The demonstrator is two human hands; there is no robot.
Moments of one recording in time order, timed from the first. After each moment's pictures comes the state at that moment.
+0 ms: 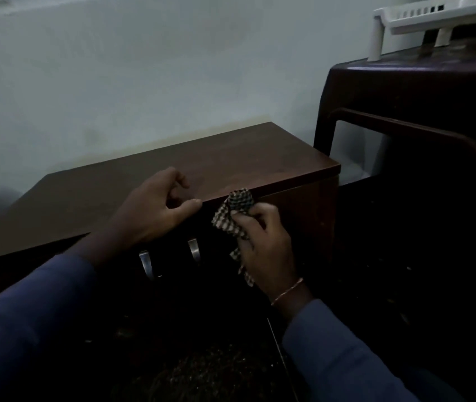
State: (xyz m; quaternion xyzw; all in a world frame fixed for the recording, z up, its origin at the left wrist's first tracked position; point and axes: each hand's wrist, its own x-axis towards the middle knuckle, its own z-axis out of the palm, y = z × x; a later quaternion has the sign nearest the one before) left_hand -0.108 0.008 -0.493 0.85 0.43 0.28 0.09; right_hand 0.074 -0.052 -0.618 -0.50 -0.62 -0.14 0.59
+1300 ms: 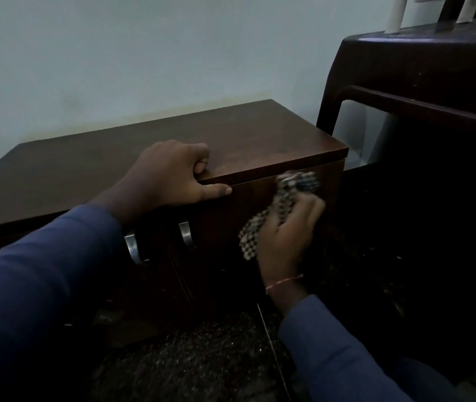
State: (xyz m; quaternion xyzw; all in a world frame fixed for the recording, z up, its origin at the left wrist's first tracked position) left_hand -0.066 0.024 -0.487 0.90 0.39 0.18 -0.10; right_hand 0.081 -0.049 -0.627 -0.61 -0.37 -0.12 0.70
